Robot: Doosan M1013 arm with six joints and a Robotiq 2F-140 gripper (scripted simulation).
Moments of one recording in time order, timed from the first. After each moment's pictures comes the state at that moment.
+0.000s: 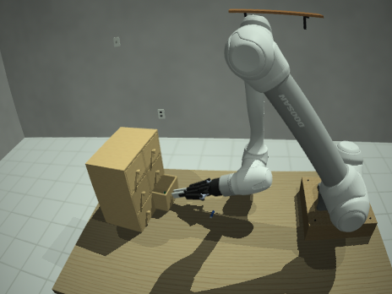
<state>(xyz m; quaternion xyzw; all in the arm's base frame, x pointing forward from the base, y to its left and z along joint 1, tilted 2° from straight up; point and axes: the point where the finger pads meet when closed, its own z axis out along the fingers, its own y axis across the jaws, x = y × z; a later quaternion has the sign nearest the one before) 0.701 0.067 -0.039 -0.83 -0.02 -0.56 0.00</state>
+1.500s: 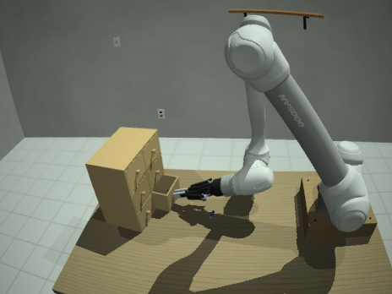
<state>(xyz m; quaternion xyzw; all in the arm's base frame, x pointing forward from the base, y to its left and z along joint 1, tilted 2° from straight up) 0.695 0.067 -0.040 -0.83 -0.02 -0.56 0.00</state>
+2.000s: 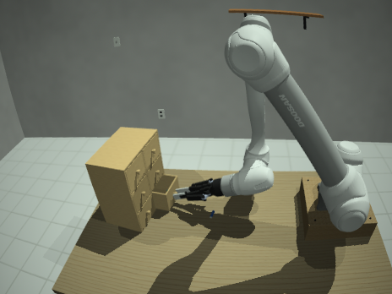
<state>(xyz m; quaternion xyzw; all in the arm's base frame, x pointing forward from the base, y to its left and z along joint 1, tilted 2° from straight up) 0.694 0.067 -0.040 -0.83 -0.02 -0.56 0.00</state>
